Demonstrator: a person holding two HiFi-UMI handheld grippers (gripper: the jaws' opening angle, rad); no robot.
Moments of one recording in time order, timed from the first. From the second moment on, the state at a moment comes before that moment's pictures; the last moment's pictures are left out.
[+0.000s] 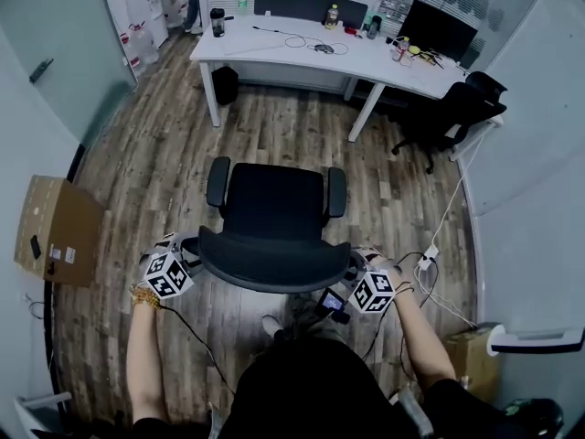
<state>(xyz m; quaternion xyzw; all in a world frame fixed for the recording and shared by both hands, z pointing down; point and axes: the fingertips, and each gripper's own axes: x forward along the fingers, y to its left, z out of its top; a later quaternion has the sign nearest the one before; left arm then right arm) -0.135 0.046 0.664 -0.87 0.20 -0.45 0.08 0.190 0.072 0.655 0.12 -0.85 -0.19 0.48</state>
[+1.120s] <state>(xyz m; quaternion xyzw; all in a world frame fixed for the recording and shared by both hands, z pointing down) -0.111 0.042 0.654 -0.87 0.24 -0.43 0.11 0.211 0.069 0.621 0.20 -0.89 -0.08 0.40</state>
